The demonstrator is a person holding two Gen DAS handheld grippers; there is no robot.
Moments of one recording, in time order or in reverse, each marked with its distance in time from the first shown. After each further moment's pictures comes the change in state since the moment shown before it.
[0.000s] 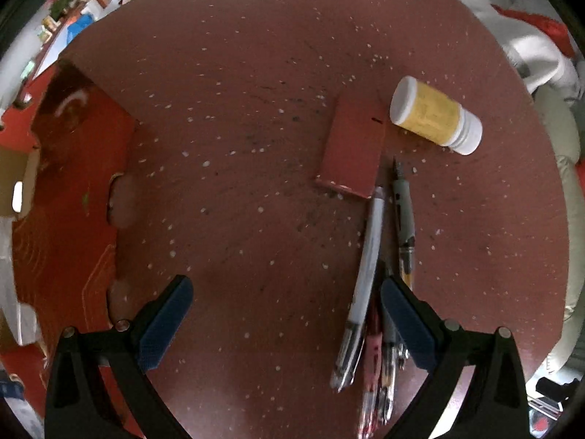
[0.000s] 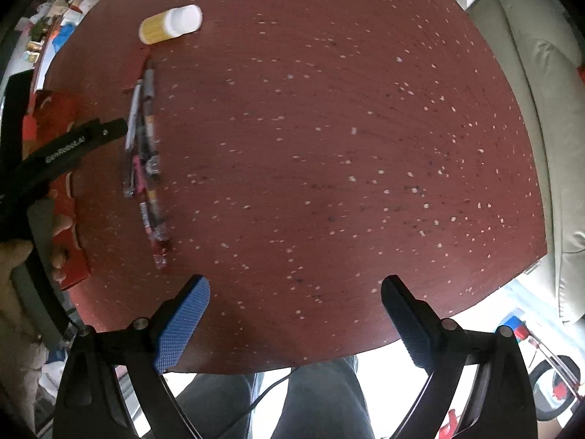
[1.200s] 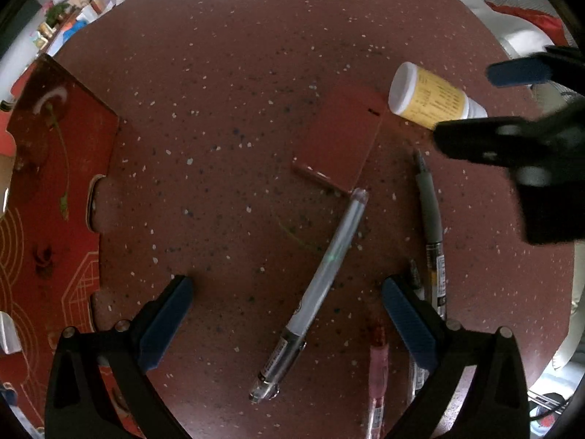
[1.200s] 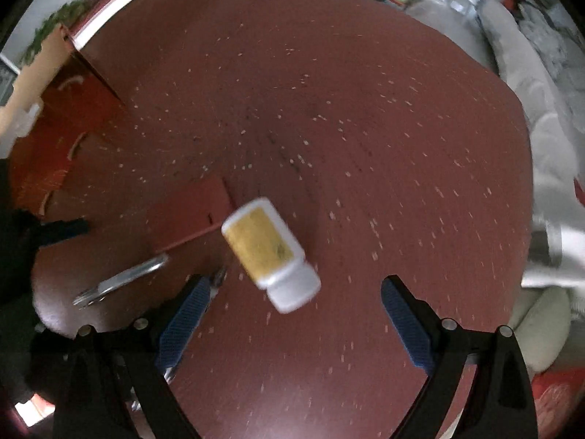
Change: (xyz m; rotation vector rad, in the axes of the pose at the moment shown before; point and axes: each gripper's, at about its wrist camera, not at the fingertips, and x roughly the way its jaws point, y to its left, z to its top) left arm 0.008 0.014 -0.016 0.014 -0.029 -0.020; right arm 0.000 0.157 0.176 -0.813 -0.245 -0.228
